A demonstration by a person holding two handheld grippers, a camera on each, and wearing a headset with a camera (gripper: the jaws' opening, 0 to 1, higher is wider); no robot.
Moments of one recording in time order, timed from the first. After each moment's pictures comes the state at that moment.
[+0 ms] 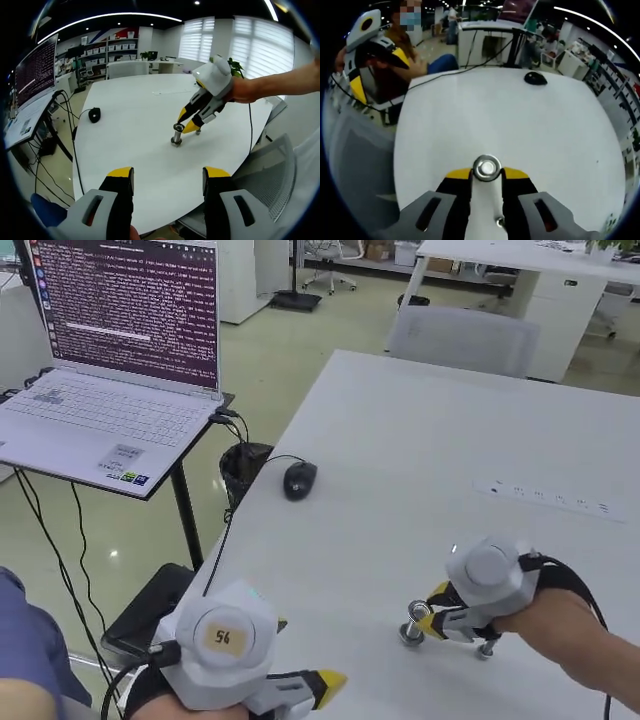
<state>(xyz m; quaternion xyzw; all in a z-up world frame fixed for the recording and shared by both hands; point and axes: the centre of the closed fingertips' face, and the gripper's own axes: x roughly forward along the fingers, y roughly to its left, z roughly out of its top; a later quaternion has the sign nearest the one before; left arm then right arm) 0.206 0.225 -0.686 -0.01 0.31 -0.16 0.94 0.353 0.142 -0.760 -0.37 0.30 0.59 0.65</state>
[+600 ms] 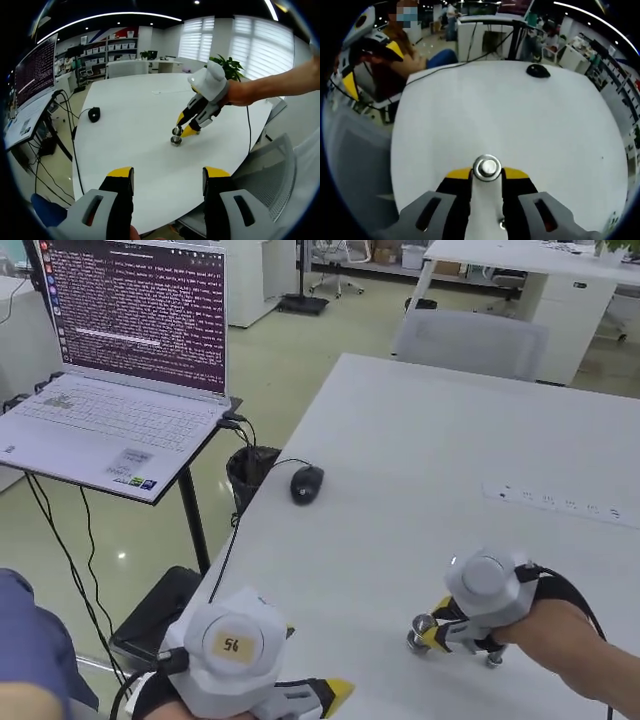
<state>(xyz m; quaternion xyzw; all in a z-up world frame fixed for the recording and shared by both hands) 0.206 0.225 -0.688 -0.01 0.32 -0.16 0.94 0.354 0.142 -0.780 -0.37 0.33 0.59 0.64</state>
